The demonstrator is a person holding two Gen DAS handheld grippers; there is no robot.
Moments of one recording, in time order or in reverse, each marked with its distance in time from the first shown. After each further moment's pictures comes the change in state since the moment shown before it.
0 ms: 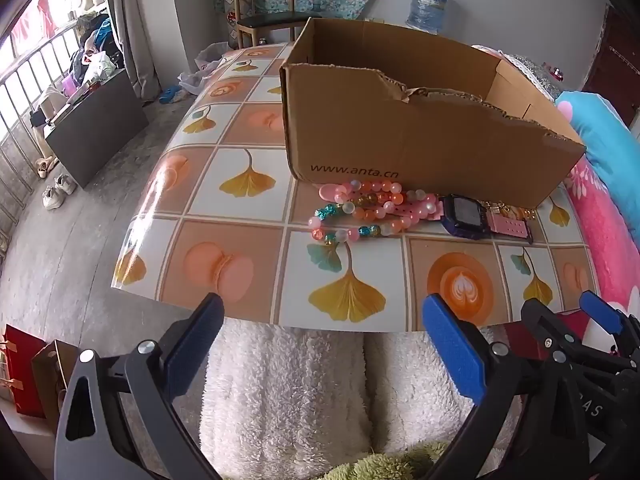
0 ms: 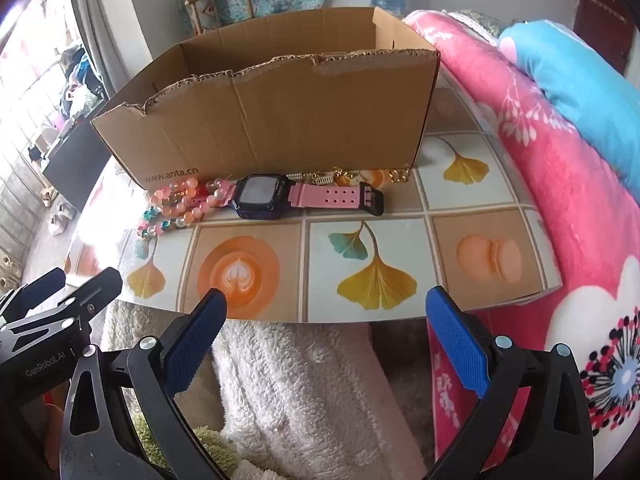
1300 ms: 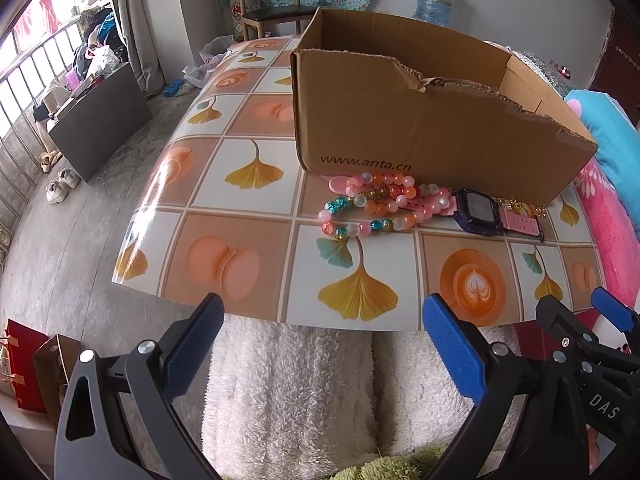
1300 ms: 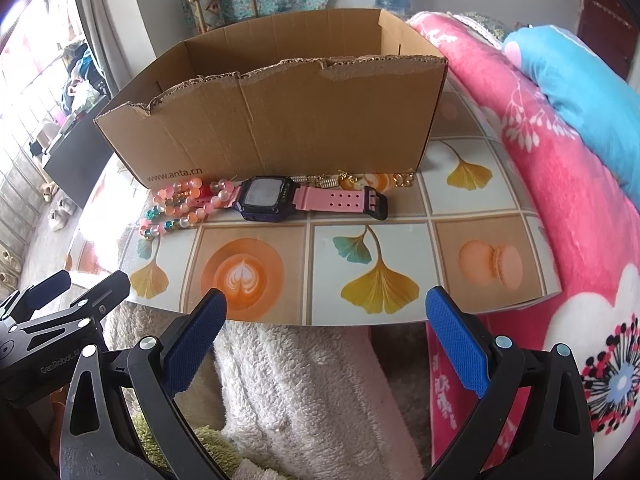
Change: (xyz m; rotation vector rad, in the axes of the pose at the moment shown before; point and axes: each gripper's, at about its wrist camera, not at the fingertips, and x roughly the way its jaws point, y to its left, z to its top) left arm 0.010 0.005 -0.002 -0.009 0.019 0.020; right arm -0.008 -0.003 0.003 -0.013 0.005 0.008
